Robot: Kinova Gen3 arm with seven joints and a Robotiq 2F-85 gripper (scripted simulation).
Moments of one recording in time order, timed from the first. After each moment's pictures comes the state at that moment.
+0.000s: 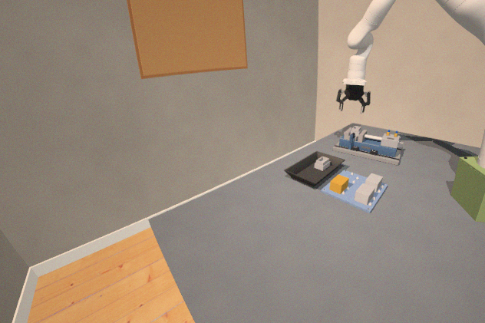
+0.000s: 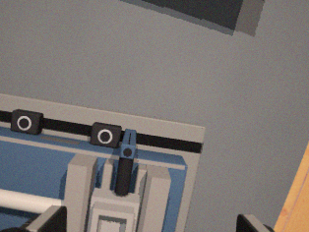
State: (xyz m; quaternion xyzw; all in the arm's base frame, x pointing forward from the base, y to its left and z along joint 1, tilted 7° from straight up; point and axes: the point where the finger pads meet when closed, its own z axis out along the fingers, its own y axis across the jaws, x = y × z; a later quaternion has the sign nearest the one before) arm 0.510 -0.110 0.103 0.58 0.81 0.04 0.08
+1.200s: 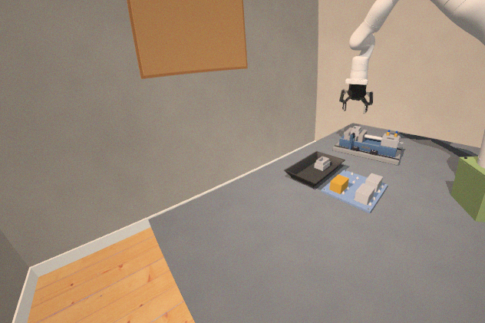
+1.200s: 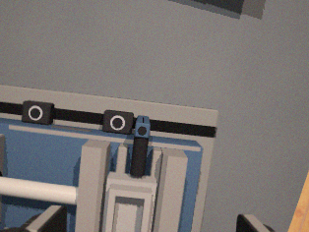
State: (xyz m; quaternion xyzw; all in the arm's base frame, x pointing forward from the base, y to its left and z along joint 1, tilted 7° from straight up) arm 0.508 -0.136 0.097 0.60 0.79 0.05 0.06
